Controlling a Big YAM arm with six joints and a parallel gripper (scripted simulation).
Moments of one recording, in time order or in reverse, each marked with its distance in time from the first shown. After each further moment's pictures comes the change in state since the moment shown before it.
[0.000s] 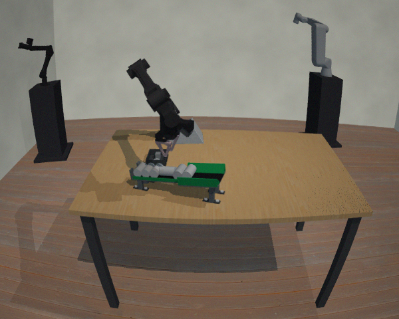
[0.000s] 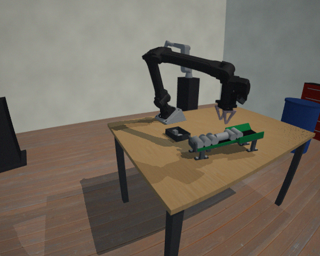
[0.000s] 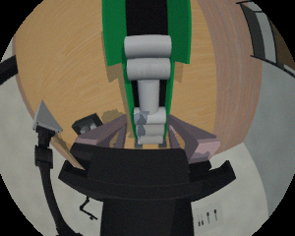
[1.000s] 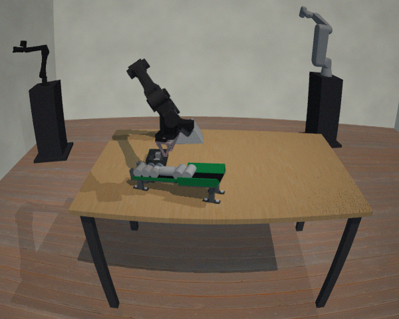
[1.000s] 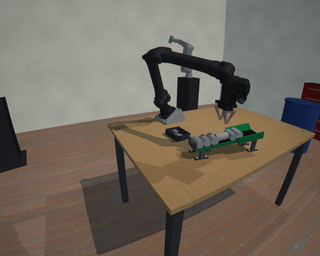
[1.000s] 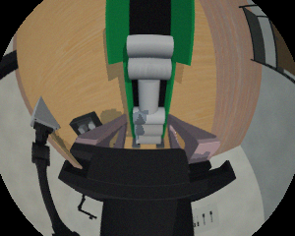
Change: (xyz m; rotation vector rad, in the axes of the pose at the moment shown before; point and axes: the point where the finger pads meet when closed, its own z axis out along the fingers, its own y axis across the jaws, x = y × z) arm 0.001 0.000 0.000 0.000 0.000 -0.039
